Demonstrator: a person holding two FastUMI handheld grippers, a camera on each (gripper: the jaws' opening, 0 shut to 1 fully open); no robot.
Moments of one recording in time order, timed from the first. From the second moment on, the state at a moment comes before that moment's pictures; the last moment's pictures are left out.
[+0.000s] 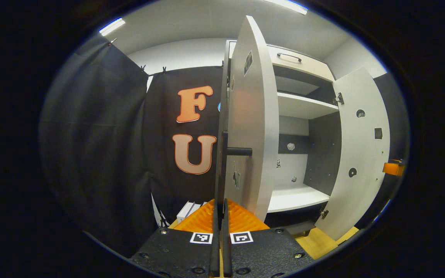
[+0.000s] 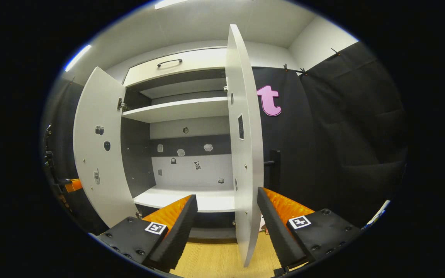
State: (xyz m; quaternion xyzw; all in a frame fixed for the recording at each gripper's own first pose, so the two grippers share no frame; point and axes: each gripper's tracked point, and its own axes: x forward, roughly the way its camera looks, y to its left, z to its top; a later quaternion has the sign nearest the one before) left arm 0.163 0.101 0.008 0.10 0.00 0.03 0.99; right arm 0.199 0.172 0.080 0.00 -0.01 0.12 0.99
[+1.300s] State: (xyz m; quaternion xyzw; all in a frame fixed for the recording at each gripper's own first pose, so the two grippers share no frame) left arm 0.096 0.040 0.033 0.10 -0.02 0.03 0.99; right arm 0.193 0.158 0.081 -0.01 -0.01 0.10 1.00
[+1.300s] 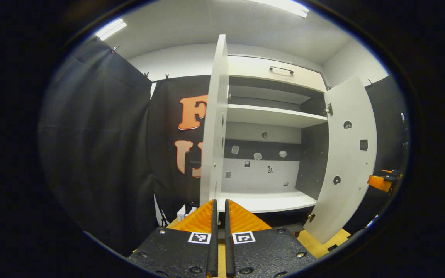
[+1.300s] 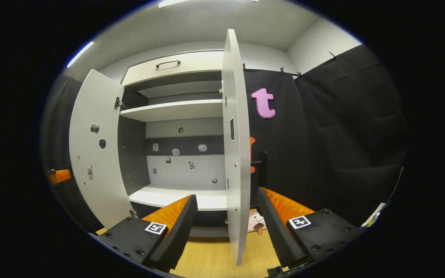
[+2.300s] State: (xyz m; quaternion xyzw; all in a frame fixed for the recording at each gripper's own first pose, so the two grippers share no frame) left arm 0.095 -0.011 0.053 0.10 -0.05 0.00 0.99; right arm 0.194 0.148 0.086 -0.02 -0.02 0.08 1.00
